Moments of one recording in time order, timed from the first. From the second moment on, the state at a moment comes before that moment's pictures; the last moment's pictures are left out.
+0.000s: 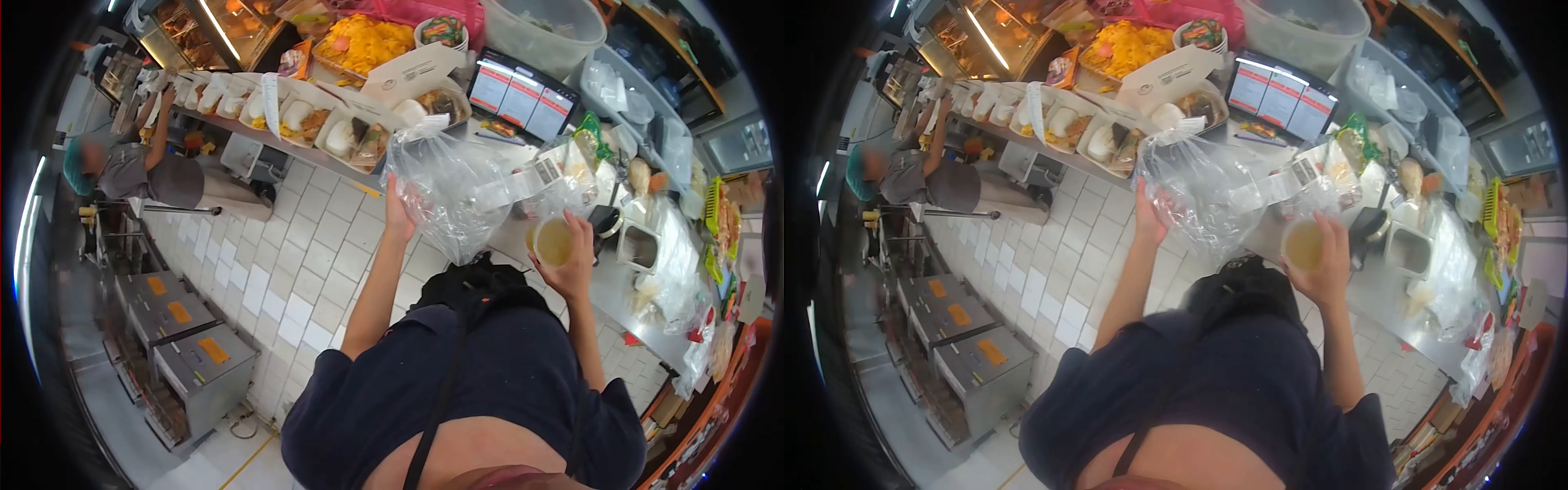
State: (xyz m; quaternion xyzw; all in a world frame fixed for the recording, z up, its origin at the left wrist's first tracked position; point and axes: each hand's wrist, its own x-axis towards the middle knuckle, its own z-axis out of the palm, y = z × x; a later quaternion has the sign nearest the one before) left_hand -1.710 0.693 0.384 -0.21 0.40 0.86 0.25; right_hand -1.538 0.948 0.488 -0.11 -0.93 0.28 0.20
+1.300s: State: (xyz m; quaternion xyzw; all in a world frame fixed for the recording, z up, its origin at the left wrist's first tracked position) left_hand -1.718 0.679 0.556 0.20 0.71 0.68 -0.07; right_hand -1.684 0.977 0.524 -0.02 -0.52 0.86 -0.02
